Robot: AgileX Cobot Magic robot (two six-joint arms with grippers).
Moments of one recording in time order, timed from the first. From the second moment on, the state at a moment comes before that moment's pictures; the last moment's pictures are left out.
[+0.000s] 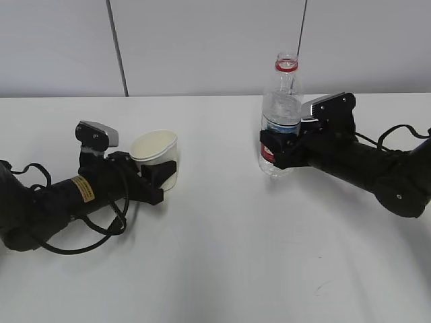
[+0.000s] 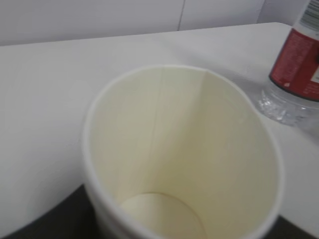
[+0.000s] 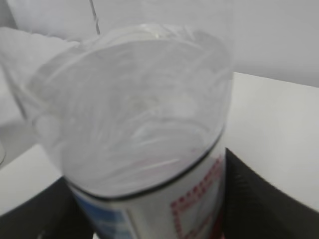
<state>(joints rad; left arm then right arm) -0.24 2.26 -0.85 0.57 -1.15 -0.35 0.12 2.16 -0.94 -0.49 -0.94 0.21</state>
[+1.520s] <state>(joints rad) -0.38 2.17 -0.86 0.71 -1.14 -0.43 0.12 1.97 -0.98 -0.73 -0.51 -0.09</state>
